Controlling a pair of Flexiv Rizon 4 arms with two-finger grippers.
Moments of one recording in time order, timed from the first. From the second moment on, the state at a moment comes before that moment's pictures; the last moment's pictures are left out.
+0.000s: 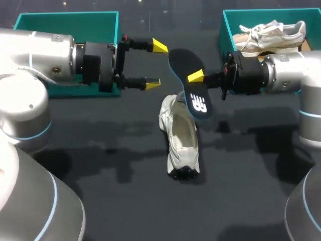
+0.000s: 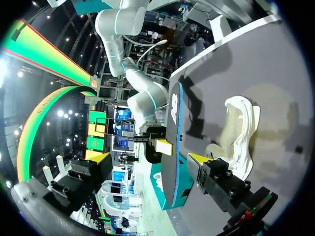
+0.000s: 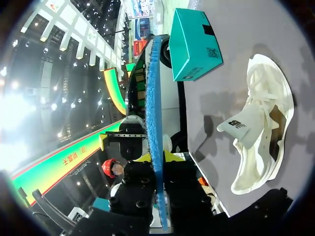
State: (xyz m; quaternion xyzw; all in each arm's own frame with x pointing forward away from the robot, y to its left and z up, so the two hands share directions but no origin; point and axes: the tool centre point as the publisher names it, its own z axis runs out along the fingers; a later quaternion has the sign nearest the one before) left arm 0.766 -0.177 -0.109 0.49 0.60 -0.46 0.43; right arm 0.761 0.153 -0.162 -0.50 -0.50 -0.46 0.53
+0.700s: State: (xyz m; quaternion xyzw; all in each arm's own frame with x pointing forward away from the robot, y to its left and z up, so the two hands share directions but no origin) left arm 0.813 -0.165 -0.078 0.49 0.66 -0.44 0.36; right arm 0.761 0.153 -0.173 -0.50 -0.50 -0.46 0.53
